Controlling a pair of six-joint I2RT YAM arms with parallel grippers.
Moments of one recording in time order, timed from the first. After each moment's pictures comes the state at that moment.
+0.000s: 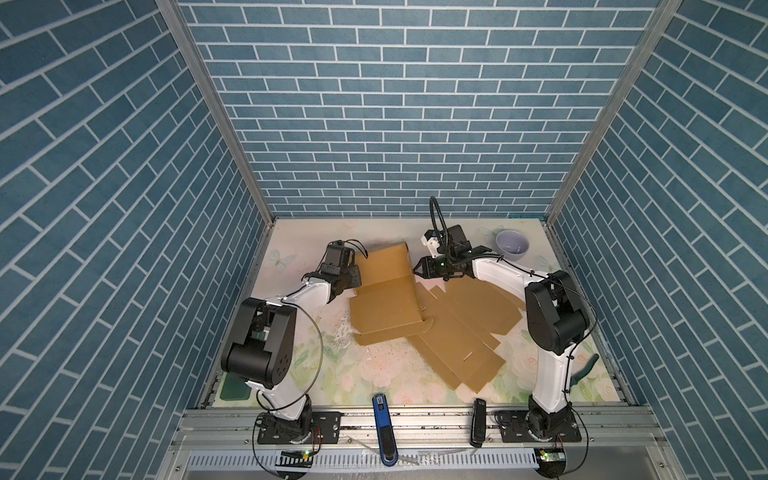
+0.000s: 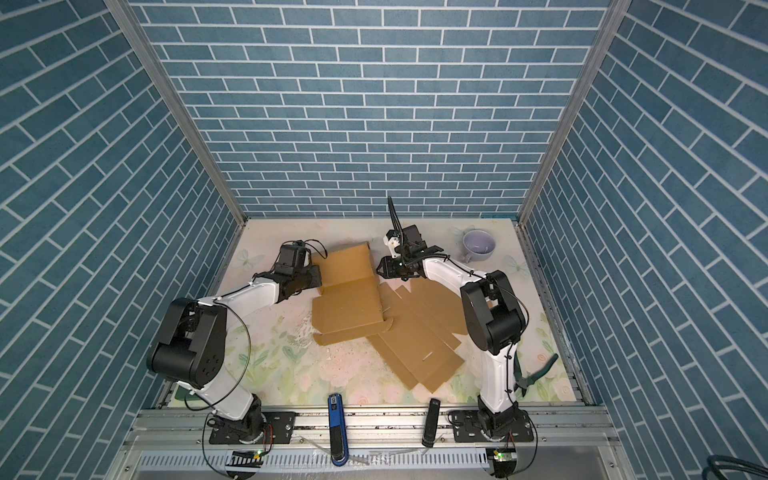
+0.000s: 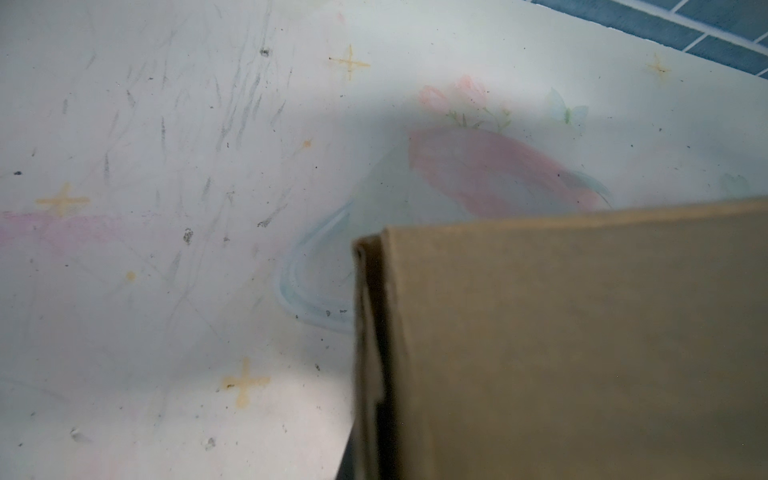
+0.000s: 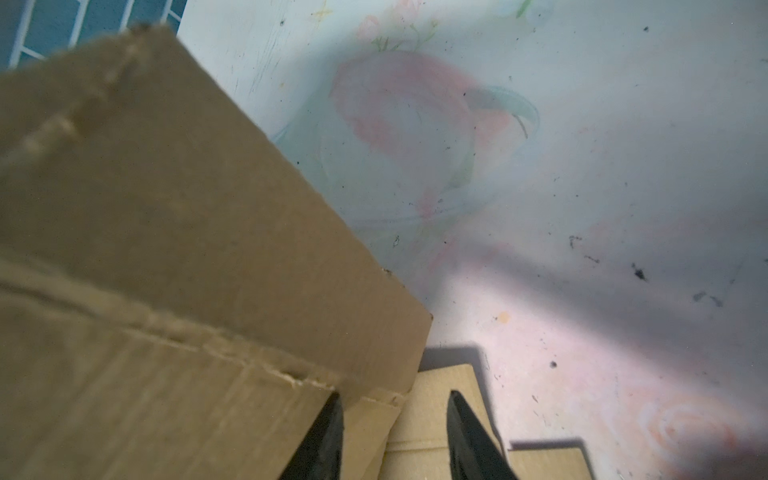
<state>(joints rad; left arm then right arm) -0.25 1.66 0.97 -0.13 -0.01 -0.39 0.56 1.97 1.44 -0.35 -0.40 0.29</state>
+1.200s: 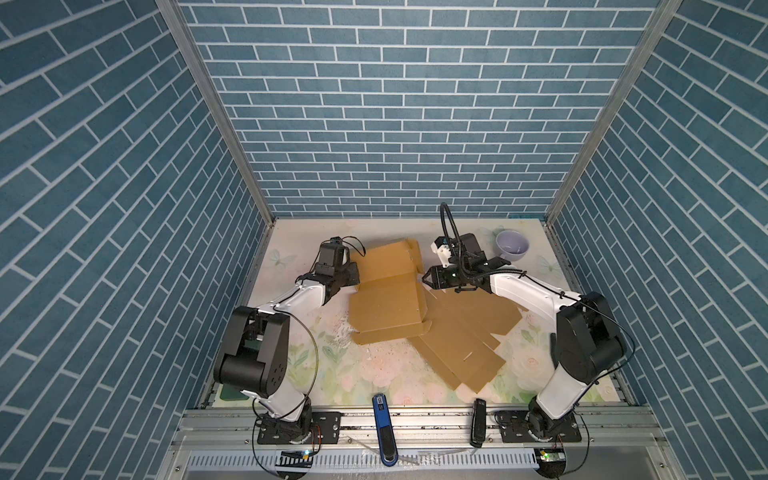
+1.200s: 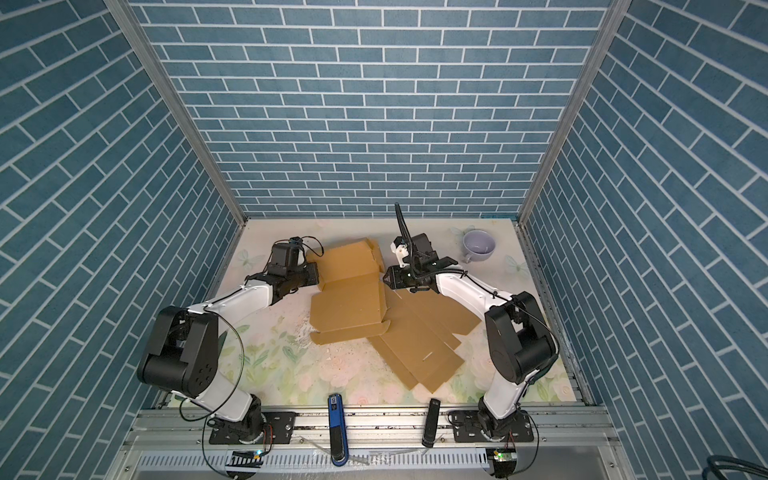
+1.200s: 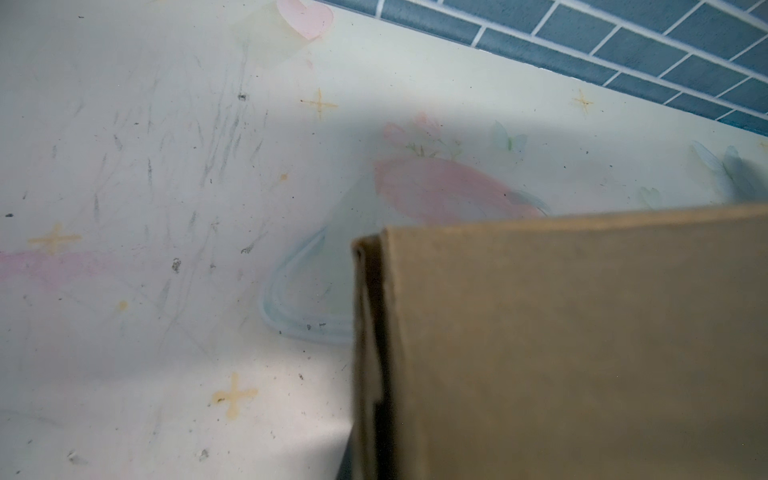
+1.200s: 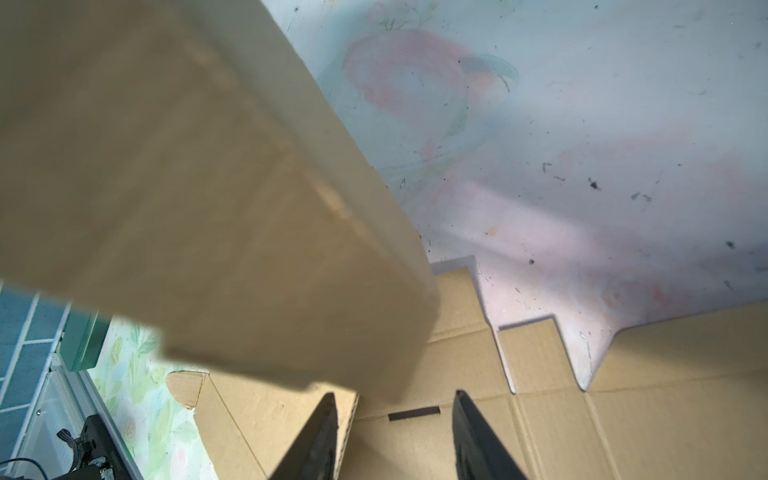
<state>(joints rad) -0.23 1.60 0.94 -0.09 0.07 -0.35 0.58 1.70 1.22 -0.37 -0.34 0.29</state>
